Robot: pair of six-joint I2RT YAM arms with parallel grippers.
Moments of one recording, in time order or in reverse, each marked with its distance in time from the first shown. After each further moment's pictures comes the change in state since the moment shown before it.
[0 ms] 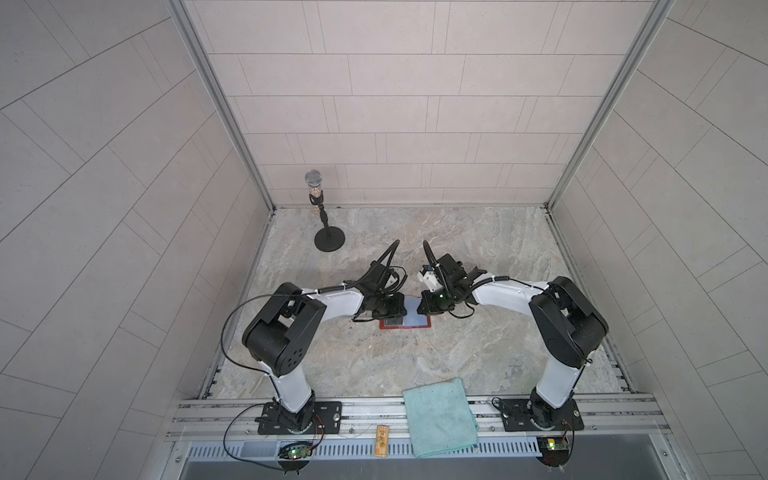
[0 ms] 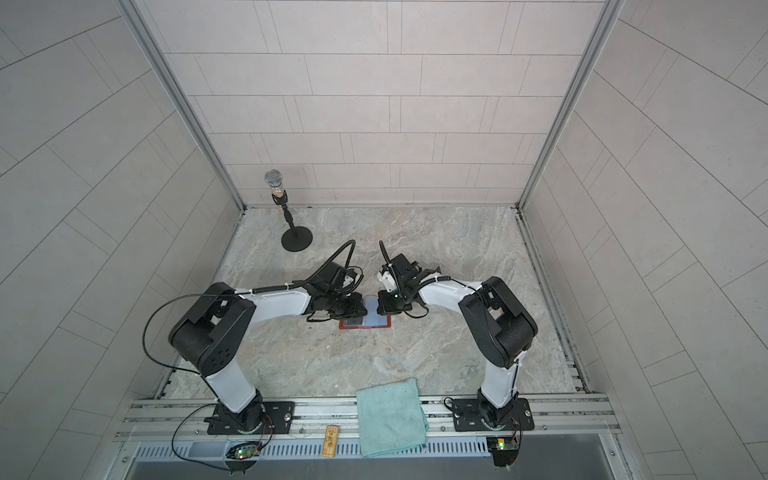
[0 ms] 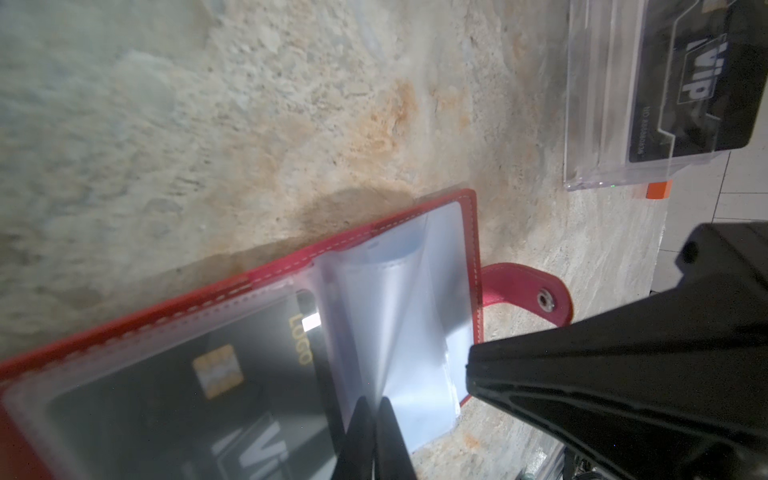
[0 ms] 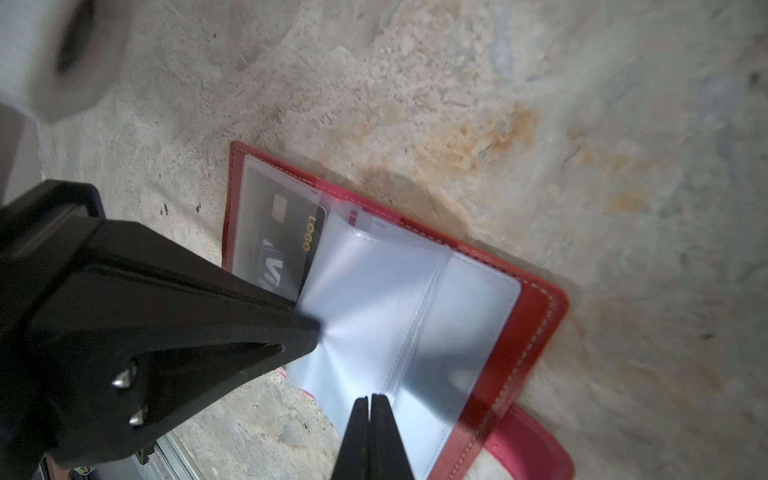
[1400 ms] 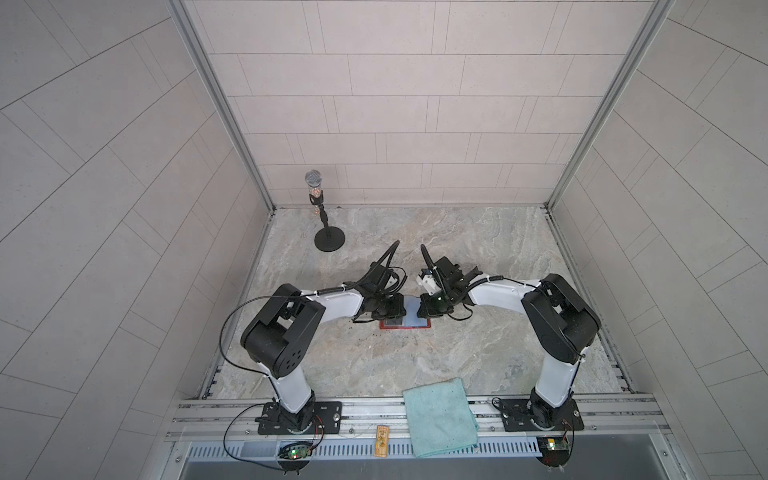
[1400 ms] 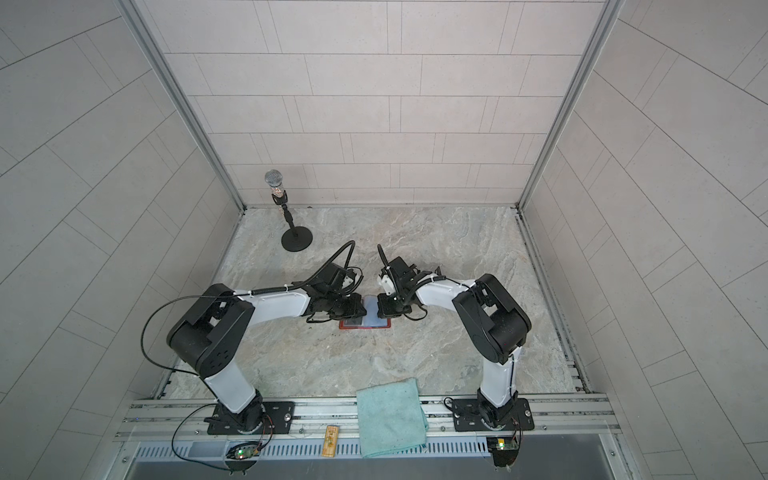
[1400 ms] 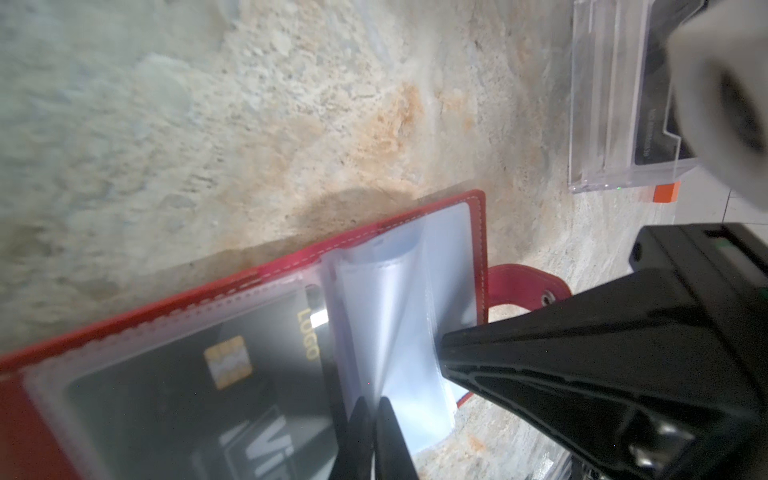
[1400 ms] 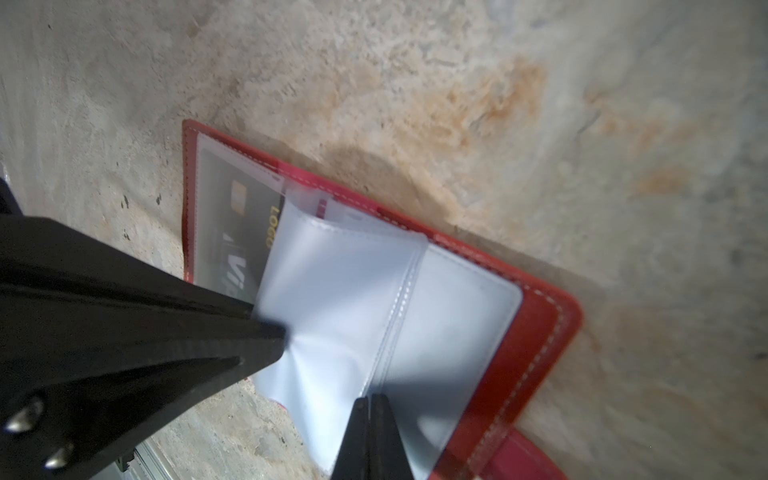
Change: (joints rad) left arm -0.002 -0.015 -0.015 0.008 -0.031 -0.005; right arm 0.004 0.037 0.000 0.000 0.022 -0.008
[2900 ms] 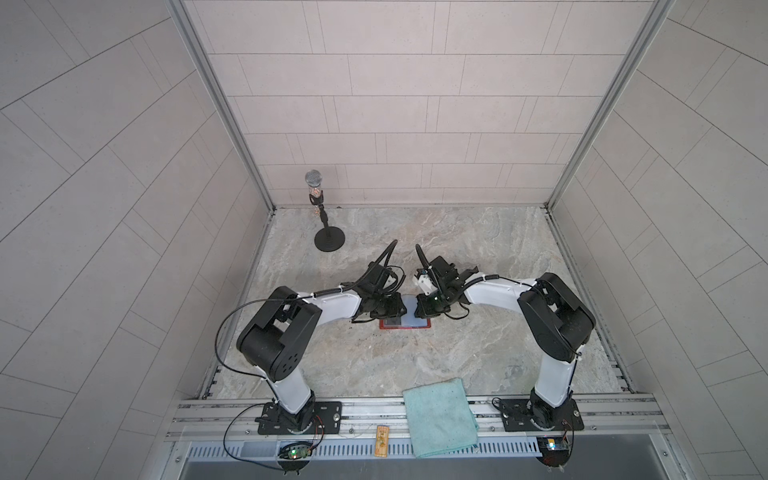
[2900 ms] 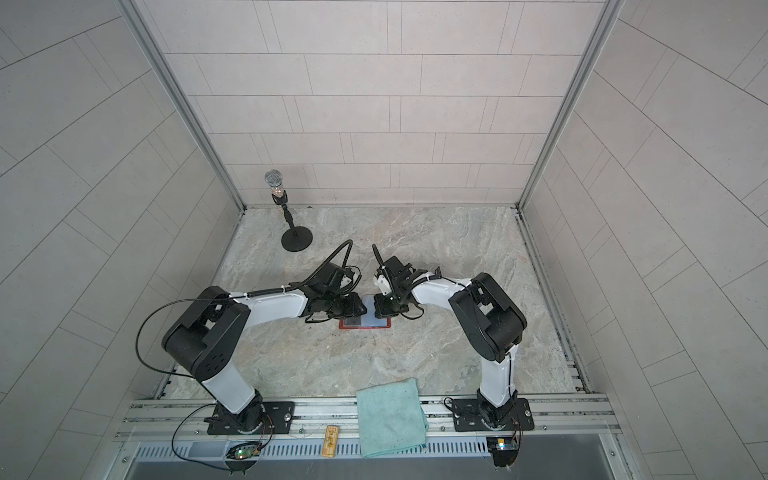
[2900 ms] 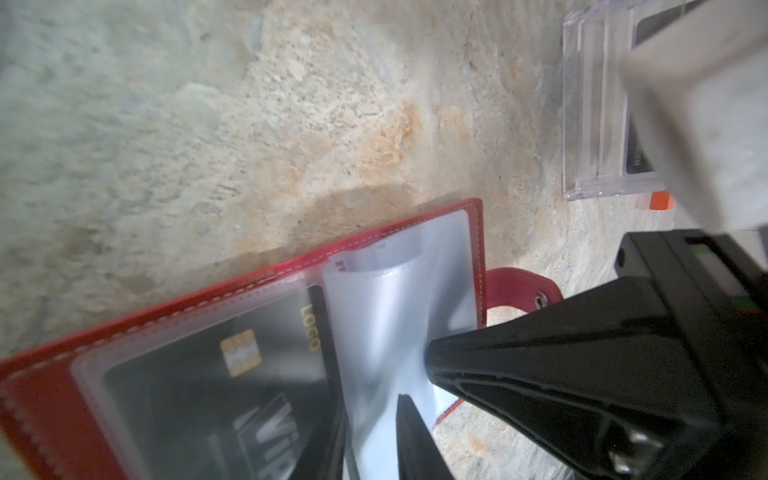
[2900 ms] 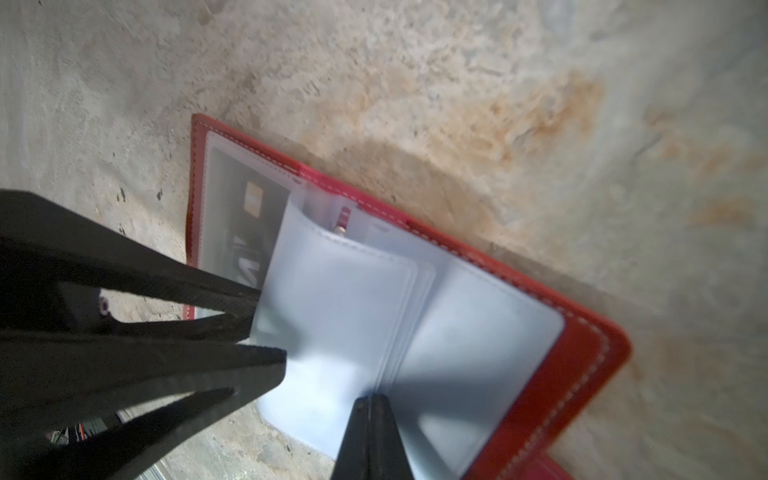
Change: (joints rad) left arm 0.000 -0.030 -0.017 0.006 -0.018 0.003; right arm 0.026 0.026 0.045 -0.032 0.009 -0.021
